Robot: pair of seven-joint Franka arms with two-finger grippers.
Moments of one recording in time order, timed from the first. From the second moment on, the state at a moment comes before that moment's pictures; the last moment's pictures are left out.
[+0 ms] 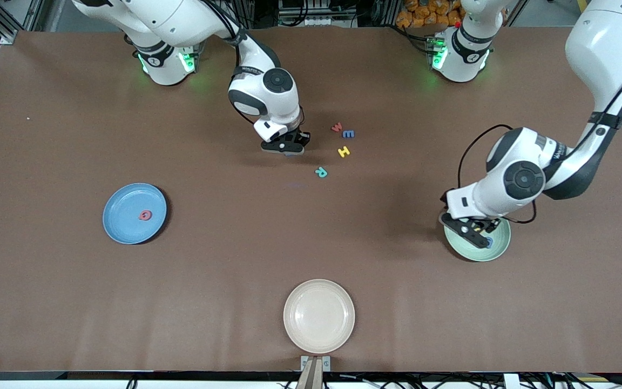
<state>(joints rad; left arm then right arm) 0.51 0.59 -0.86 -1.87 0.55 2.11 0.16 0.41 0.53 0.49 -2.16 -0.47 2.59 1.37</state>
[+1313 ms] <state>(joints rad) 0.50 0.57 -1.12 -2.28 0.68 2.45 0.27 0.00 0.48 0.47 -2.14 -0.49 2.43 0.67</state>
